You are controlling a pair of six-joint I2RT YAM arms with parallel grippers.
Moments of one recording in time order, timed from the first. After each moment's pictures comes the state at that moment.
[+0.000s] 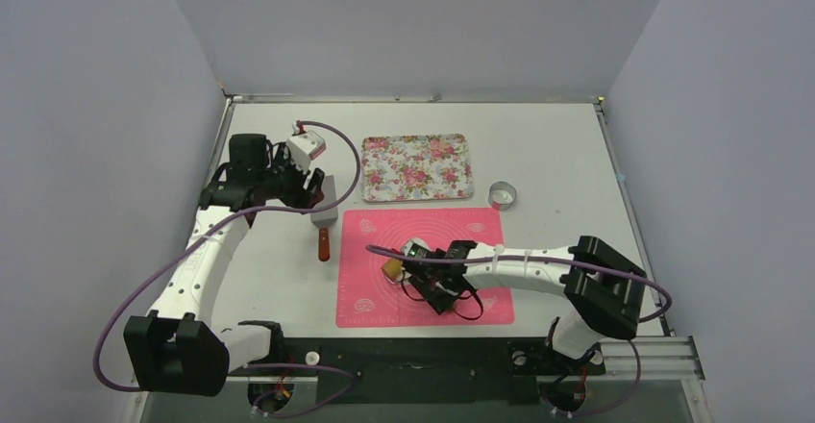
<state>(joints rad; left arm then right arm) -0.10 1.19 1.05 -0.60 0.43 0.43 1.13 1.60 0.94 -0.71 0.12 0.32</state>
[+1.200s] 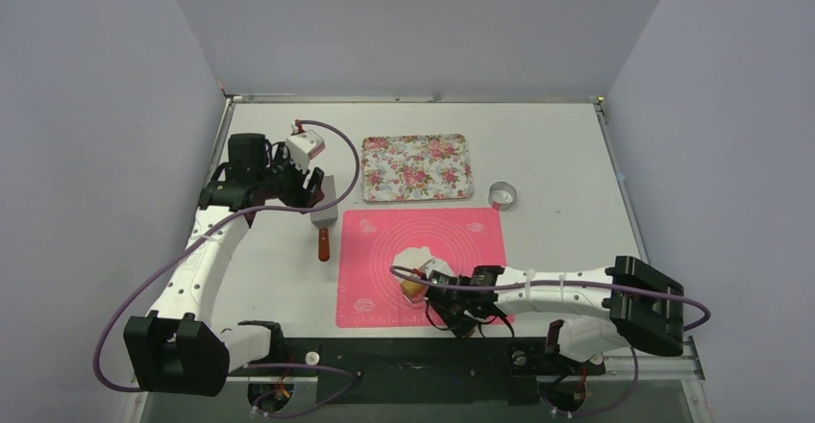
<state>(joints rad) -0.09 1.19 1.05 -0.60 0.44 0.42 1.22 1.38 0.70 -0.68 0.11 0.47</state>
